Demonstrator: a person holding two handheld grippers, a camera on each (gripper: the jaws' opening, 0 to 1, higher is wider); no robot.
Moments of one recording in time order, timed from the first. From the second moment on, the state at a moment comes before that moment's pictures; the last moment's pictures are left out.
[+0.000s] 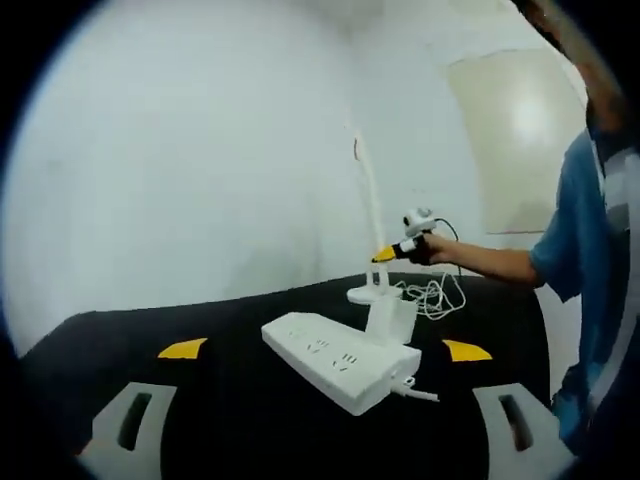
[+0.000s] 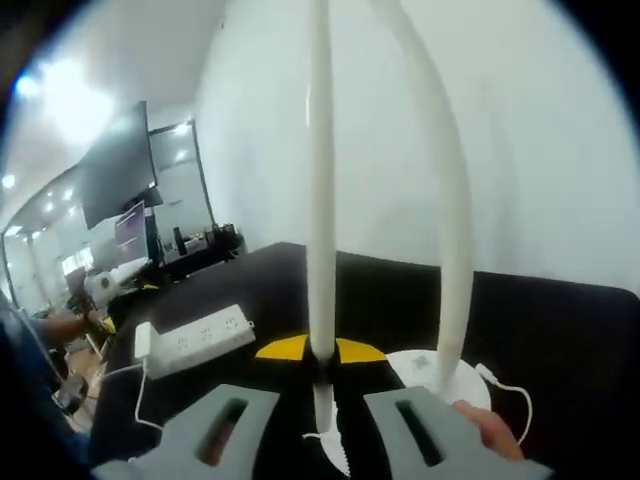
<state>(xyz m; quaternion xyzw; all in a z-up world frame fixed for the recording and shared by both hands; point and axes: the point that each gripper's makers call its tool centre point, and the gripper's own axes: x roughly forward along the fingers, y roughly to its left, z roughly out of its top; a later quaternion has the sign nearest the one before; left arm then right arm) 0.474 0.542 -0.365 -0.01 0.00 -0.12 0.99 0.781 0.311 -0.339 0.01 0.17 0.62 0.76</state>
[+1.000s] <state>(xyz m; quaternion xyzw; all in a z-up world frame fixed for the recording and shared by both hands) 0.474 0.554 -0.391 -0.03 -0.02 -0.10 0.99 0.737 0.318 -0.330 0.05 0.19 0.62 0.76</state>
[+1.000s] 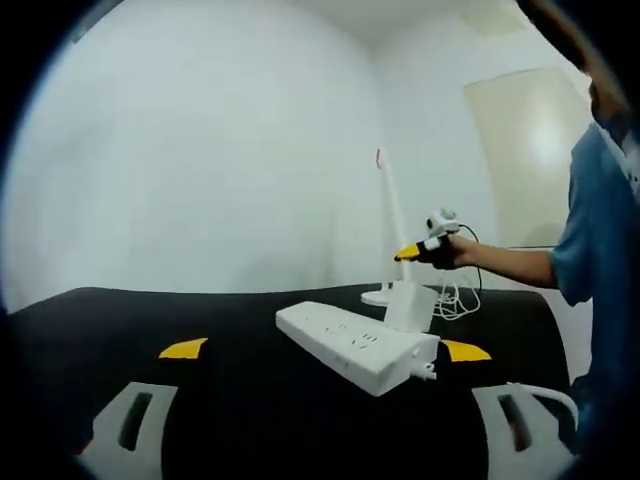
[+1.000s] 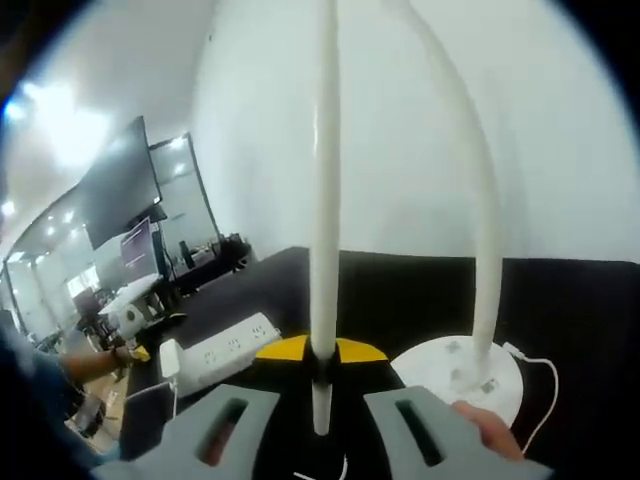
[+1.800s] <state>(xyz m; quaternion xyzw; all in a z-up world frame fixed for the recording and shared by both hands) 0.478 0.556 -0.404 0.00 0.01 -0.09 1.00 0.699 0.326 -0.314 0.09 0.19 0.64 0.74</state>
